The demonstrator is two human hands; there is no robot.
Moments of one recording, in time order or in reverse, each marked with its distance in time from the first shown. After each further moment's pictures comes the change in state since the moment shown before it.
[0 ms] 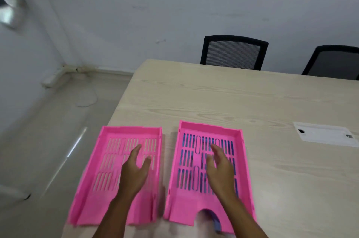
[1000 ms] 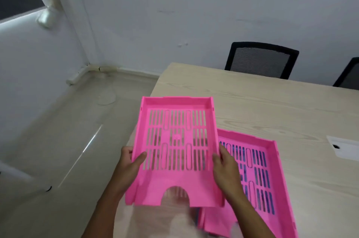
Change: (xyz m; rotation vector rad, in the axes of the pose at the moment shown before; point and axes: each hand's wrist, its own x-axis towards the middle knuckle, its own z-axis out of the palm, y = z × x) left_hand 0.028 -0.020 -0.126 -0.183 -0.006 -0.139; right_hand -0.010 -0.075 0.076 0.019 -0.150 -0.003
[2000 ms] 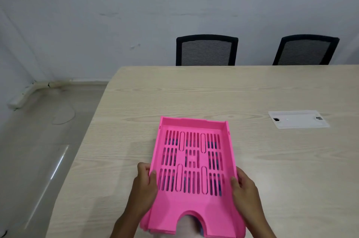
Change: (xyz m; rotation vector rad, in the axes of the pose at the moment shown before) left_hand -0.064 0.027 0.201 0.271 -0.269 0.128; right_hand -0.041 0.121 -0.177 0.061 0.152 0.316
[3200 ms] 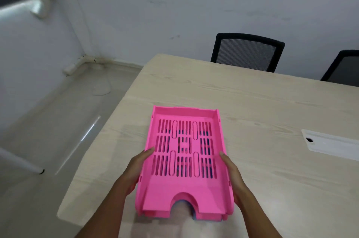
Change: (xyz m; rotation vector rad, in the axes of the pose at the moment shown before) left_hand 0.003 -0.042 -0.038 -0.649 -0.030 -0.327; right_hand 0.059 -0.009 0.041 0.371 -0.551 0.210
